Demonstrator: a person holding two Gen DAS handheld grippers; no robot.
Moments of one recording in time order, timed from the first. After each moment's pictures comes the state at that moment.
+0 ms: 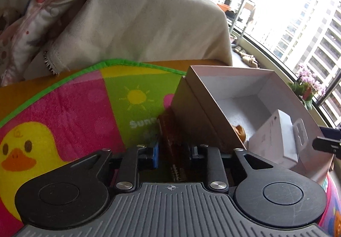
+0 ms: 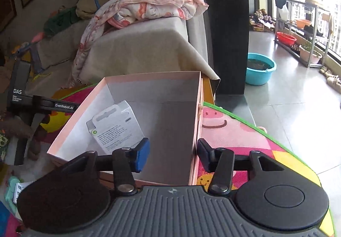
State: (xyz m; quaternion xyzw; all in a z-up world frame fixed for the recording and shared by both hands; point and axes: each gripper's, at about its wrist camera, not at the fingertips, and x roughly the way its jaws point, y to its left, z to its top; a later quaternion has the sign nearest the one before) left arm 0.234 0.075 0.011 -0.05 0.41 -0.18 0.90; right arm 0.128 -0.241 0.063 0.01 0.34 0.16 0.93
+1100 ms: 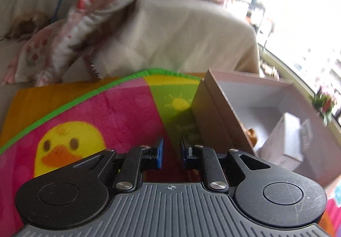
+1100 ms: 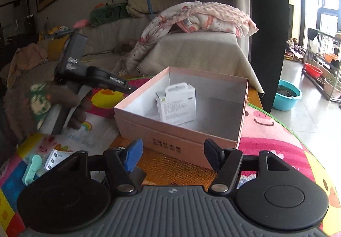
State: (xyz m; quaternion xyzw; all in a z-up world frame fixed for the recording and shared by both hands) left arm 0.245 0.103 0.011 -0.04 0.39 -0.11 0.91; right arm 0.029 -0.184 0.072 -0.04 0.30 0.24 0.92
